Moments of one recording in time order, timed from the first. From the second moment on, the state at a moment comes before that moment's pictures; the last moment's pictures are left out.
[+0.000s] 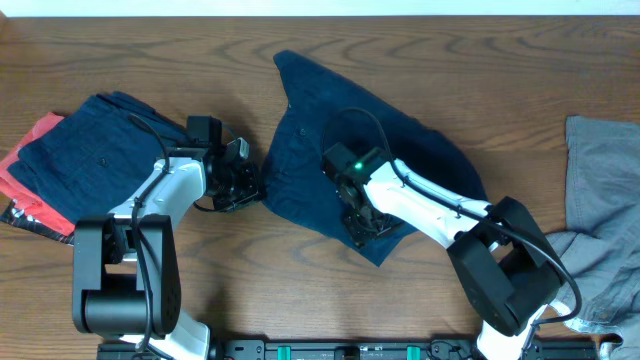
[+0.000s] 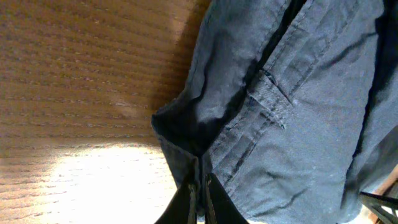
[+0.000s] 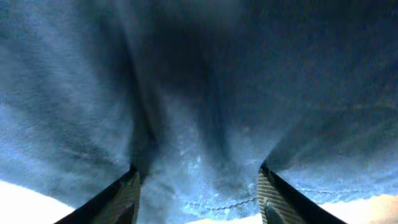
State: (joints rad) left arm -0.03 1.75 0.95 -0.61 0.49 -0.32; right arm 0.72 1.92 1.24 -1.03 0.02 0.26
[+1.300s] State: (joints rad) left arm -0.03 1.75 0.95 -0.69 0.44 -0.31; right arm 0.04 1.77 1.72 -1.14 0.02 0.25
